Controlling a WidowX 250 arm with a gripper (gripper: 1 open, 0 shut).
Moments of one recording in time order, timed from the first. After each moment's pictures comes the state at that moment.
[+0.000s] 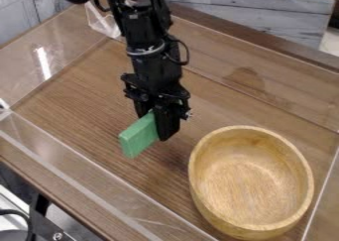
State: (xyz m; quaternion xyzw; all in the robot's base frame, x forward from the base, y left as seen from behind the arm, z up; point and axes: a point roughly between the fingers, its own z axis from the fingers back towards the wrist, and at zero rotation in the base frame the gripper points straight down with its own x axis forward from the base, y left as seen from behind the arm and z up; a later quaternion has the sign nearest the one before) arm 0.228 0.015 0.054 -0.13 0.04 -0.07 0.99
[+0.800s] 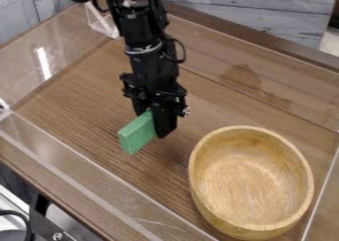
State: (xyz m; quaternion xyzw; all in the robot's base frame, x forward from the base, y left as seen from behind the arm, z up) arm 0.232 0.022 0.048 -0.13 0.05 -0.06 0.99
